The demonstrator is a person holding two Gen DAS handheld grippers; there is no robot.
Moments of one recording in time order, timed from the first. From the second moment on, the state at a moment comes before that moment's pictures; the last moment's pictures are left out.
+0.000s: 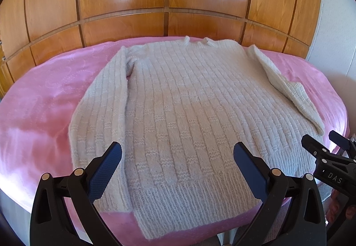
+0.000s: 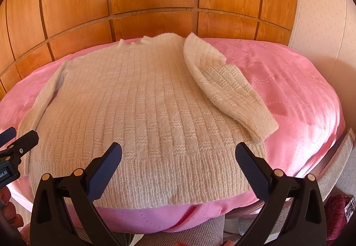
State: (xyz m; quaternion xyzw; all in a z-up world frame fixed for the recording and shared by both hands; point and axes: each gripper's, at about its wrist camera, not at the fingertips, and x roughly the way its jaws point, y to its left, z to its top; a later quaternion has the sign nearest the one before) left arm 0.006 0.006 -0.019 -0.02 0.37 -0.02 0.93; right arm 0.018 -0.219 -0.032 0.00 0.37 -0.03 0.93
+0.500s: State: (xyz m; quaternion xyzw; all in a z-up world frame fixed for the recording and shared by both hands) left arm 0.026 0.068 -0.038 -0.13 0.39 -0.01 0.91; right arm 0.054 -0.200 -0.037 -0.05 0.34 -0.01 0.94
